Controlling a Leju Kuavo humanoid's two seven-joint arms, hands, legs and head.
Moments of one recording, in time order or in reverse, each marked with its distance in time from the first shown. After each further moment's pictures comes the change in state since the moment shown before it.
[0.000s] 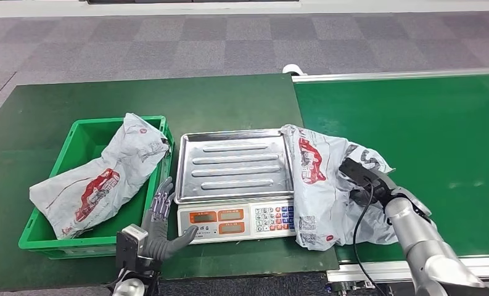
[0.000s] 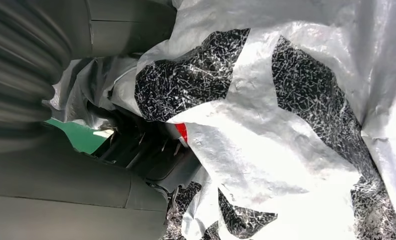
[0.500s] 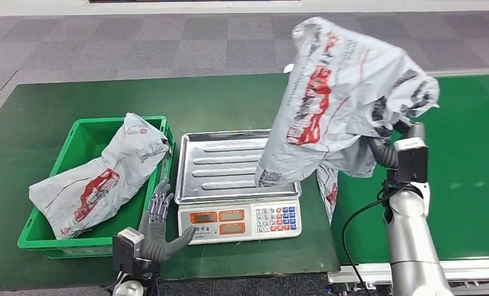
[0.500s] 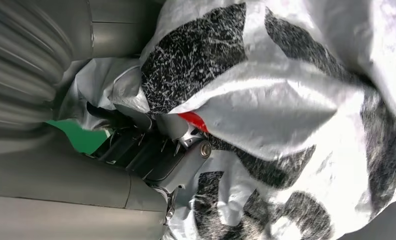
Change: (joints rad) left arm 0.012 0.000 0.000 -0.009 -0.006 -0.004 -0.024; right arm 0.223 0.144 -0.064 -0.729 -0.614 -0.363 -0.493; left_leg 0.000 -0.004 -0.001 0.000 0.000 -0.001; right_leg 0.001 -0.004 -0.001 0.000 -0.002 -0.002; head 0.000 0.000
